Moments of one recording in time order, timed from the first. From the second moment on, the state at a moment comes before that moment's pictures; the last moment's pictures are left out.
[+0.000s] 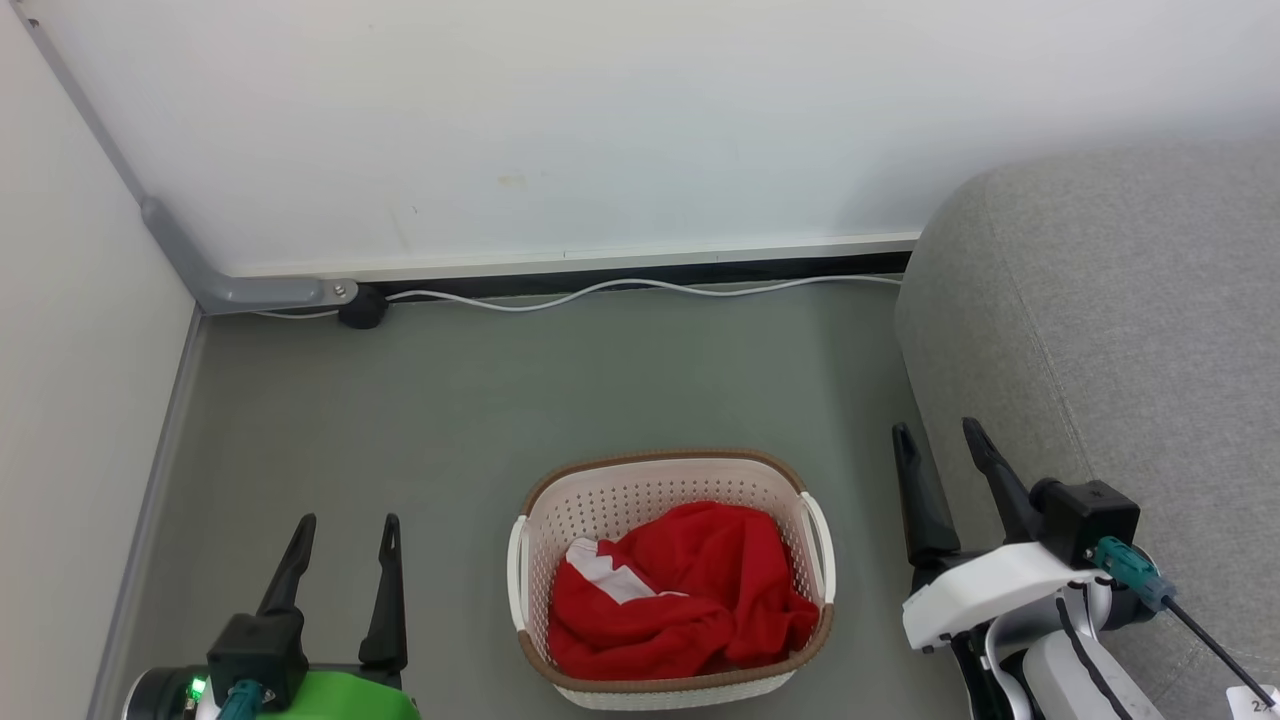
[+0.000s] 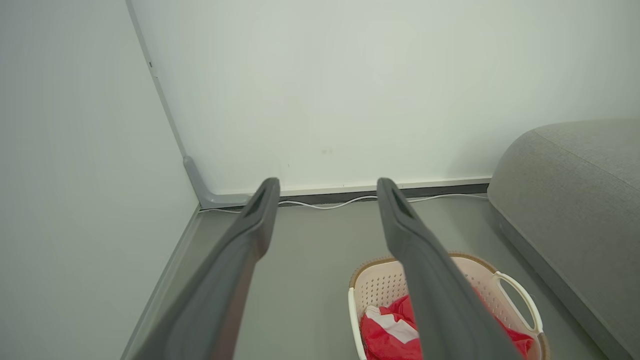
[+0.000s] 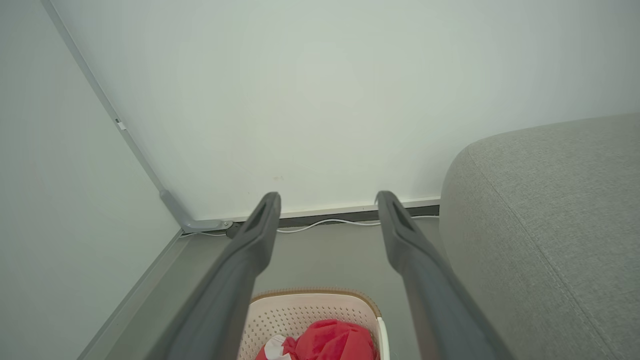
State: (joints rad) left arm 0.11 0.07 -0.17 0.08 -0.18 0.01 -0.25; right arm -0.01 -0.07 0.29 0.20 0.32 -0.08 -0.25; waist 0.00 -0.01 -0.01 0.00
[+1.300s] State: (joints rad) left arm 0.11 0.06 -0.15 0.11 -0.22 -0.01 -0.25; right arm 0.00 -0.07 0.27 0.21 0.31 -0.07 -0.25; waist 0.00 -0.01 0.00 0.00
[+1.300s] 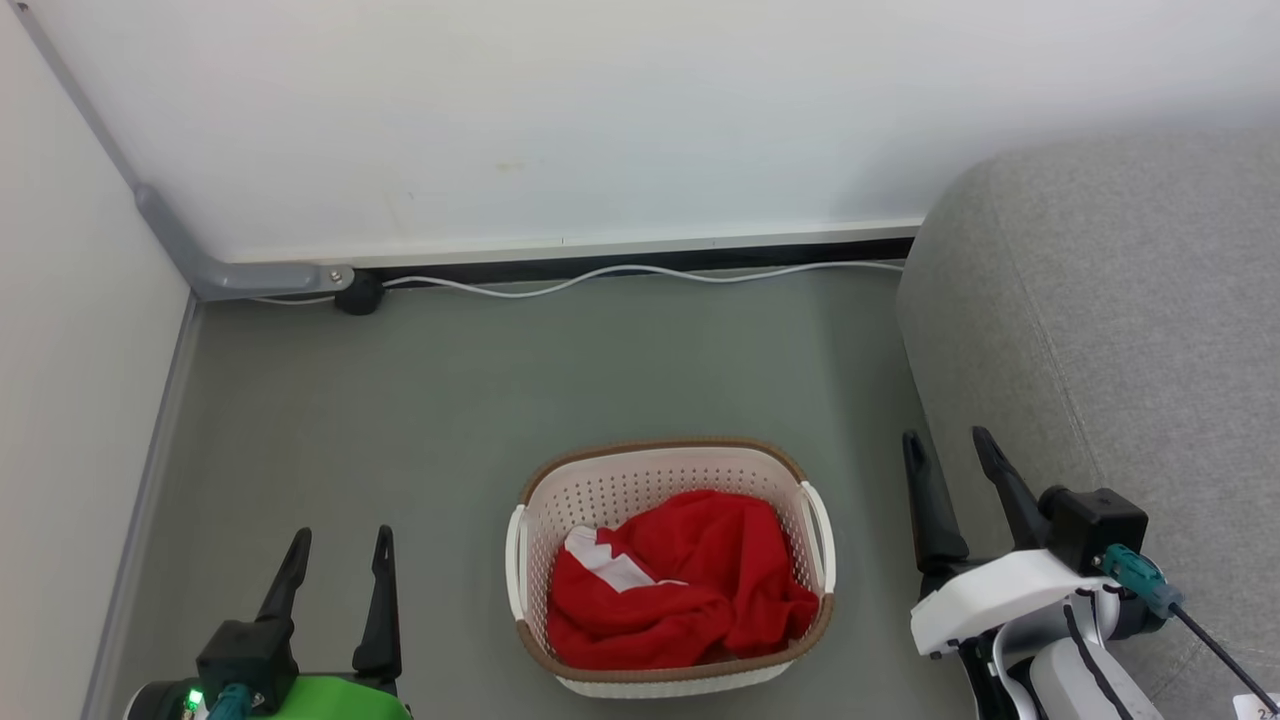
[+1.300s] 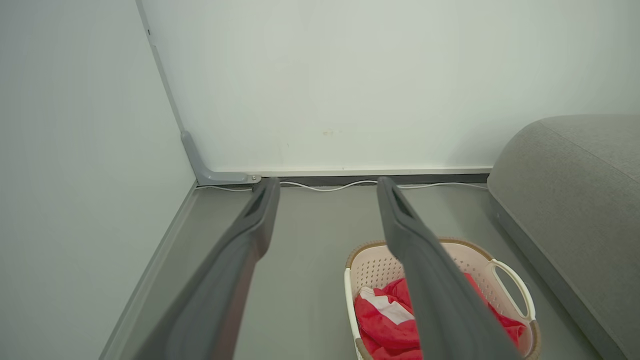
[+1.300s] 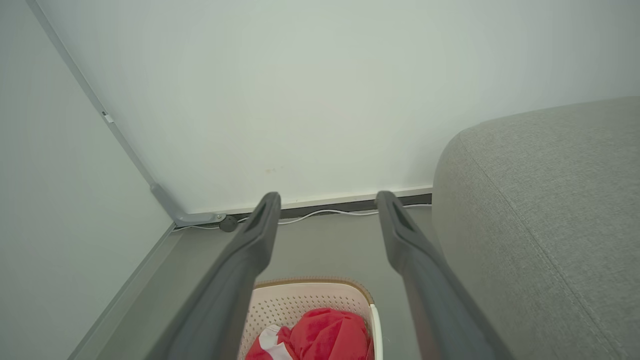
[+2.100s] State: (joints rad) left arm -0.05 0.05 -0.20 0.19 -0.18 -0.04 -0.25; right arm -0.12 -0.08 0.23 0.15 0.29 -0.07 -0.25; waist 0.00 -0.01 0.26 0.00
